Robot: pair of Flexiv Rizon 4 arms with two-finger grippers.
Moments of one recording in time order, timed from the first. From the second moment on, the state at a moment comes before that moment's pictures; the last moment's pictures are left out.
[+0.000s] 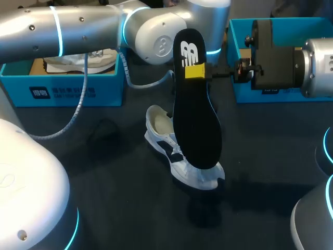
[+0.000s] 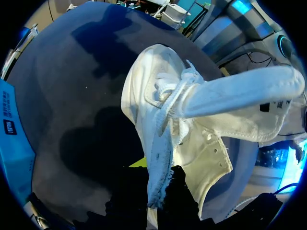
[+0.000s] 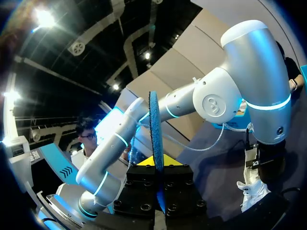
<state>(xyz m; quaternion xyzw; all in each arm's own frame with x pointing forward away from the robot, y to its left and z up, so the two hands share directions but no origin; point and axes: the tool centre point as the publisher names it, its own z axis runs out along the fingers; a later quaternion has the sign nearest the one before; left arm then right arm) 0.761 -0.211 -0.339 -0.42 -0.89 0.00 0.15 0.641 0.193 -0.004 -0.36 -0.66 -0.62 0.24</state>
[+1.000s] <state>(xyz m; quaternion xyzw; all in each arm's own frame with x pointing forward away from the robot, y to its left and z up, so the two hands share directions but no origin) 0.802 -0.231 -0.353 -0.67 -0.72 -0.08 0.16 0.641 0.193 -0.004 -0.36 -0.66 -0.62 0.24</state>
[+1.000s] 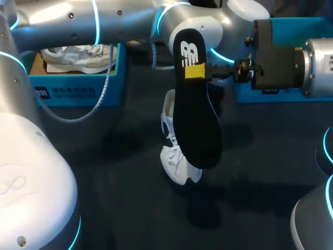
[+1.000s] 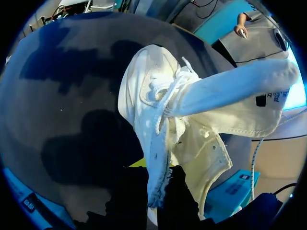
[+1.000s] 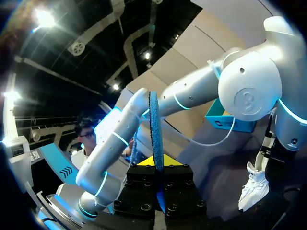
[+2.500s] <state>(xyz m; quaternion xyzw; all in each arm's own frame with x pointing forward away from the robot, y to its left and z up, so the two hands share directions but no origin) 0.828 -0.274 -0.327 -0.68 -0.73 -0.02 0.06 0.641 0.193 -0.004 -0.36 -0.66 -0.62 0.24</state>
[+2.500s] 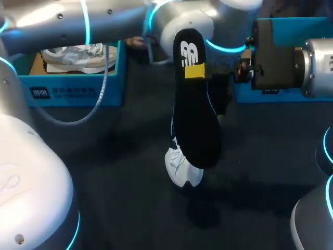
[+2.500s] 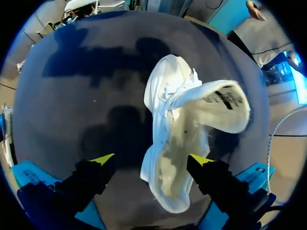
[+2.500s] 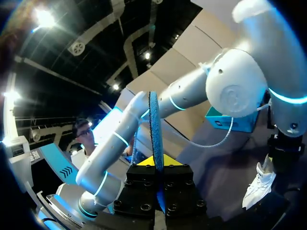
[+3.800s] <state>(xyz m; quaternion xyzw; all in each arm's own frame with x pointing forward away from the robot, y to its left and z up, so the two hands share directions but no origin) 0.818 -0.246 -0.177 -0.69 -0.67 0.23 -0.17 0.728 0.099 -0.035 -0.59 -0.49 -0.58 0.28</state>
